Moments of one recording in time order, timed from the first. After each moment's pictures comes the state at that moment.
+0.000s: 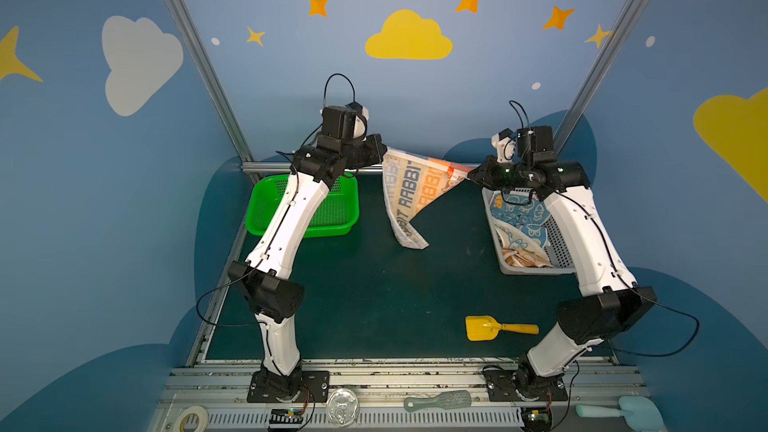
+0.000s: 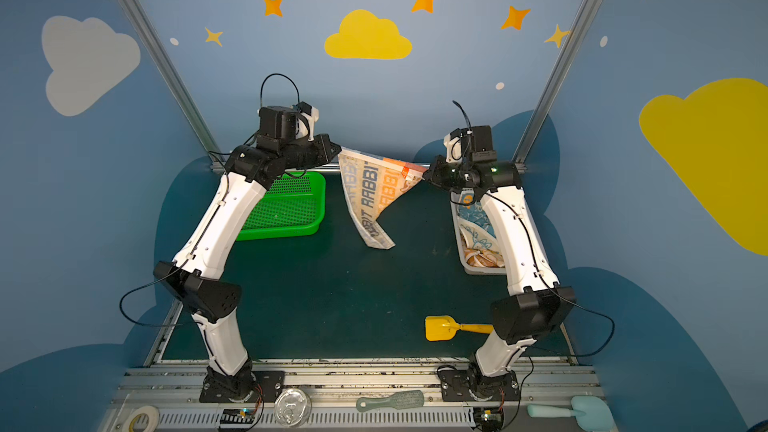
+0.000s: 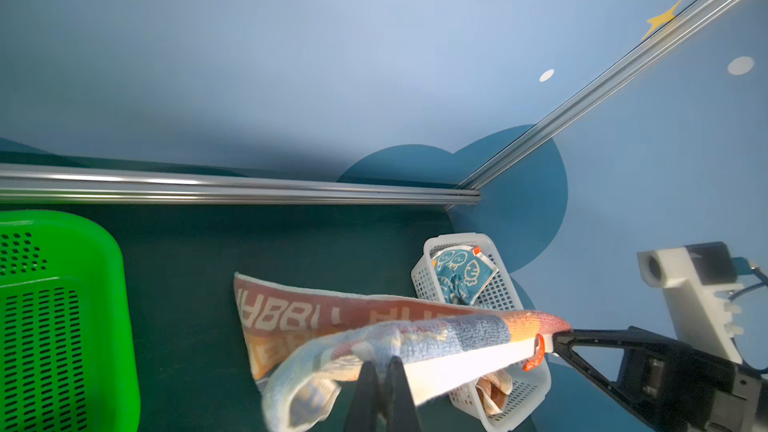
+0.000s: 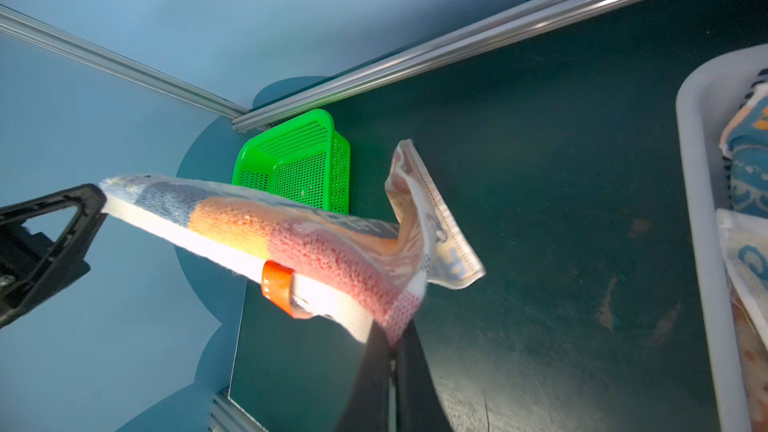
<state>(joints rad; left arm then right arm) -0.36 1.90 2.30 -0.85 0.26 -0.51 0.24 1.67 1.97 -0.97 -0.39 0.49</state>
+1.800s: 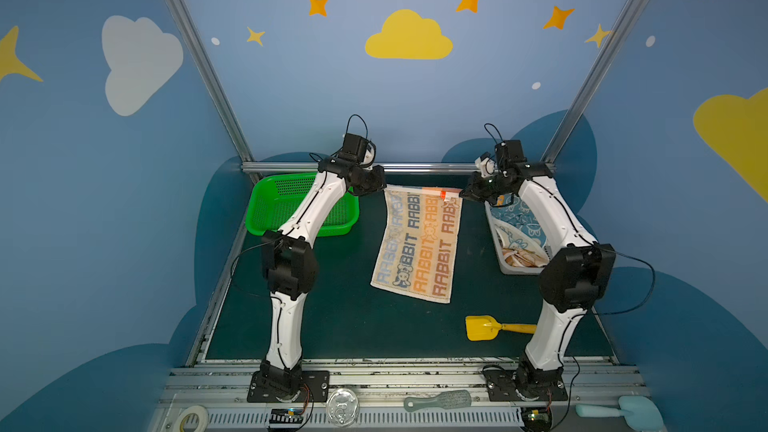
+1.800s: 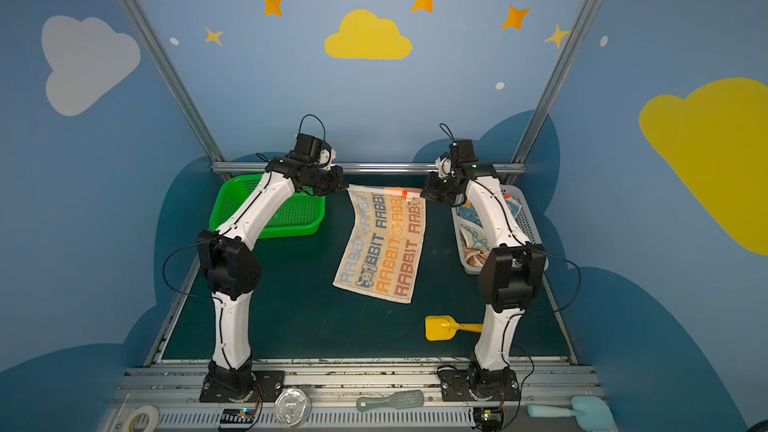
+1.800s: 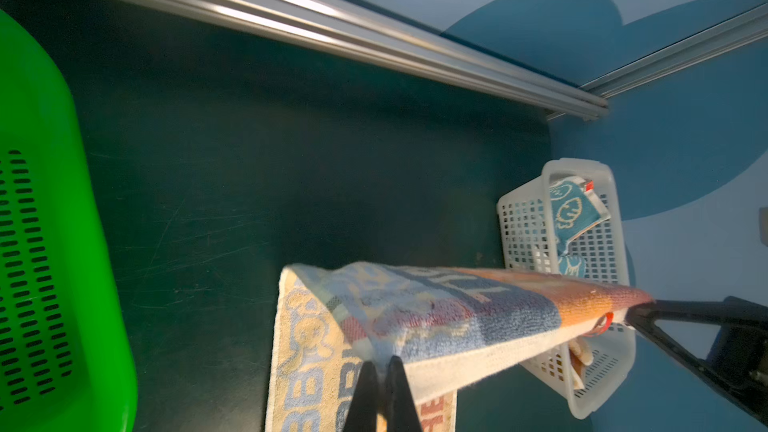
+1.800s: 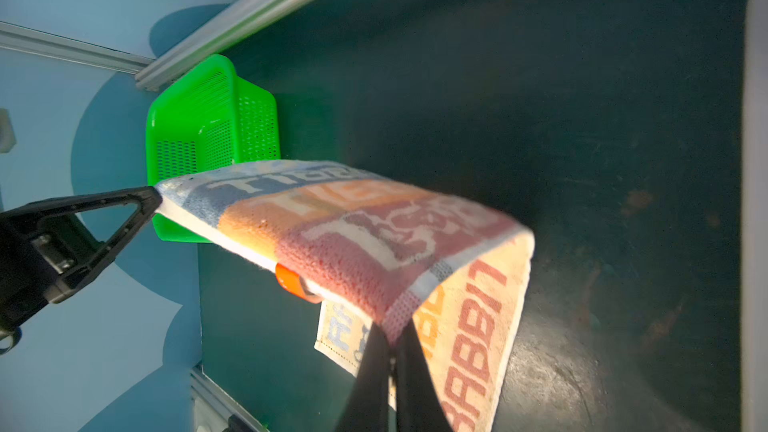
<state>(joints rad) -0.32 2.14 2.16 -0.88 0.34 -0.49 0.17 1.95 1.92 -0.98 -0.47 0.41</state>
